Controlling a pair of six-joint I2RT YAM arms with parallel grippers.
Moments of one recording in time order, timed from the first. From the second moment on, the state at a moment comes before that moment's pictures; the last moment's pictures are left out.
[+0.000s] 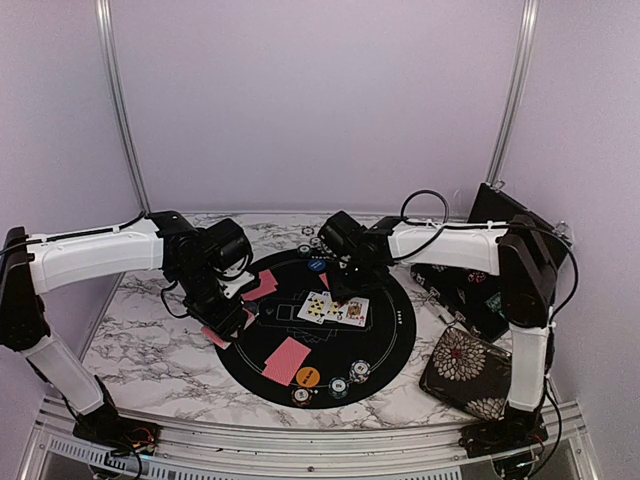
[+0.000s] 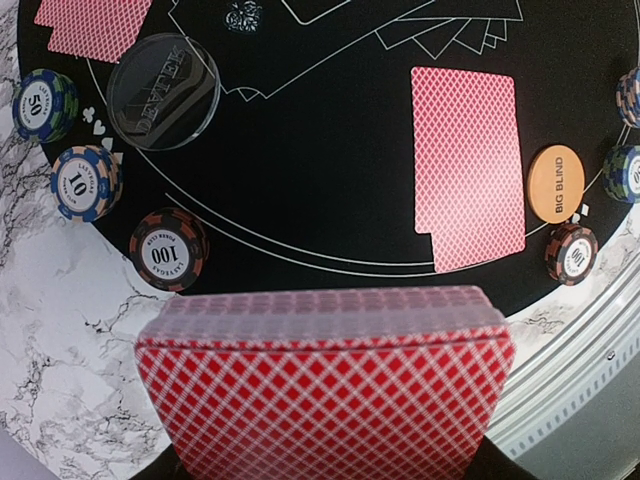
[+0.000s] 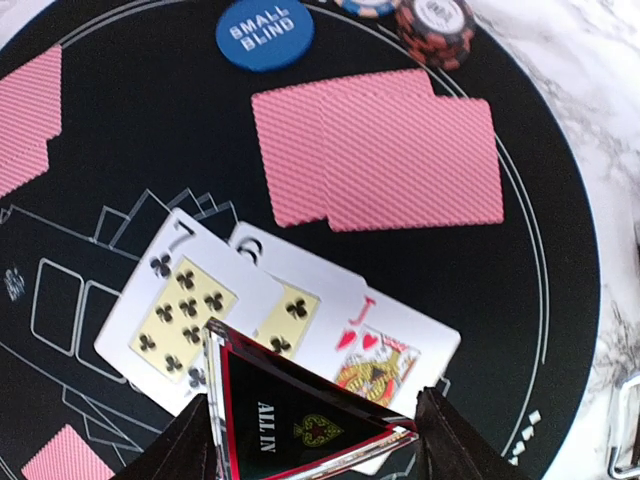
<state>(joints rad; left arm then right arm) -0.81 1.59 1.27 -1.10 0.06 -0.17 0.83 2.03 1.60 -0.75 0.25 0.53</state>
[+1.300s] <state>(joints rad) -0.80 1.57 1.25 -1.09 0.06 -0.17 0.79 2.61 2.33 -0.61 0.16 0.23</state>
